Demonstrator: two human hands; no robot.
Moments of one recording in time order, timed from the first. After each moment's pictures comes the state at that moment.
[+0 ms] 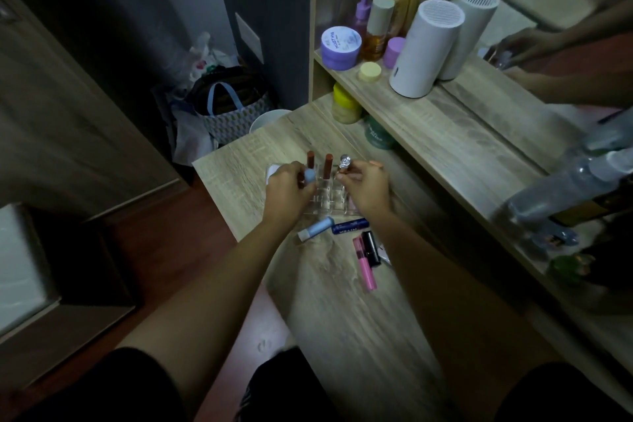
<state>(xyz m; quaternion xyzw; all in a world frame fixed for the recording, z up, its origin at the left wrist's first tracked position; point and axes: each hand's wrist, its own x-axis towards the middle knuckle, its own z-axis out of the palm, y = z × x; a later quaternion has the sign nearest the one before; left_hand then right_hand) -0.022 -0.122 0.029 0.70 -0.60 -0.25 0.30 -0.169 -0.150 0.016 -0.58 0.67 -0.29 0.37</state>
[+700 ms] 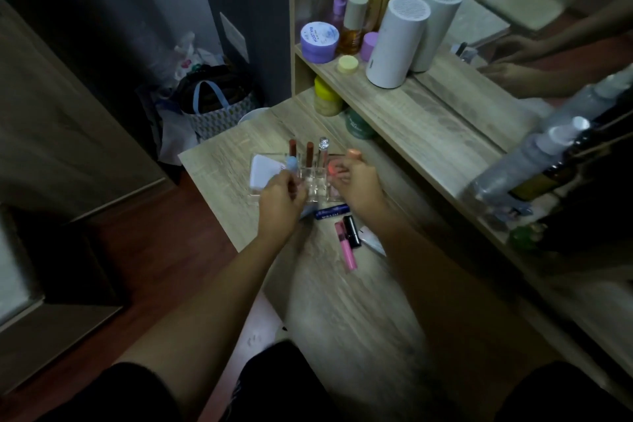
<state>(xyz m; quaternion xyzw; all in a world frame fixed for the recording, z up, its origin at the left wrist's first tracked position) -0.045 -0.078 0.020 0.69 -0.58 -0.26 0.34 -0.194 -0.122 0.026 -0.64 0.64 -0.26 0.33</state>
